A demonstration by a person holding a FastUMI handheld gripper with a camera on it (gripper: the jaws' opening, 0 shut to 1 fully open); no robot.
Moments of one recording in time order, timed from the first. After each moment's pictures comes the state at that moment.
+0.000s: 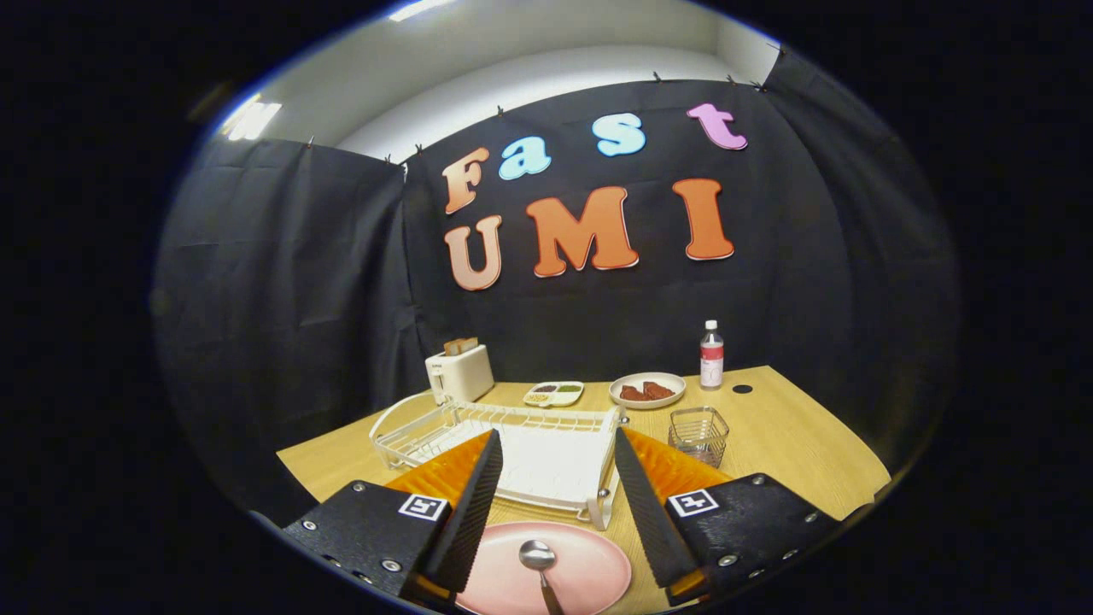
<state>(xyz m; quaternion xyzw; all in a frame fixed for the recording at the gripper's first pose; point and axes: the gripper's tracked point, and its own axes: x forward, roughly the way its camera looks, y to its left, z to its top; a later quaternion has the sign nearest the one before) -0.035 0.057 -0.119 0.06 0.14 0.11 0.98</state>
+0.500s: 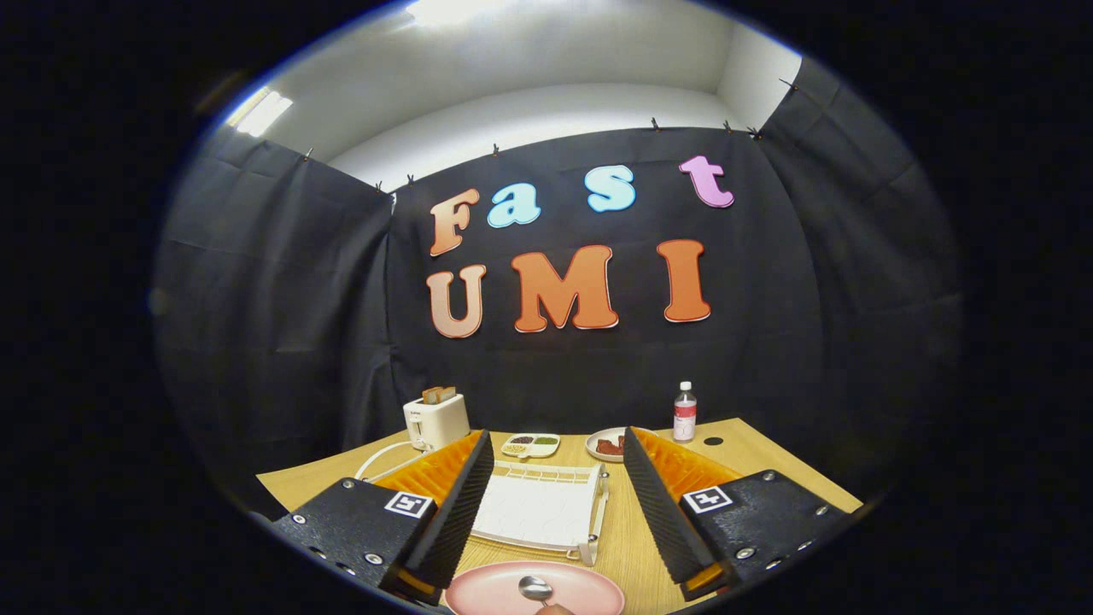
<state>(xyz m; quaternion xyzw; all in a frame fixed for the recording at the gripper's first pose) -0.028 0.066 -0.050 0.02 0.07 0.05 1.00</state>
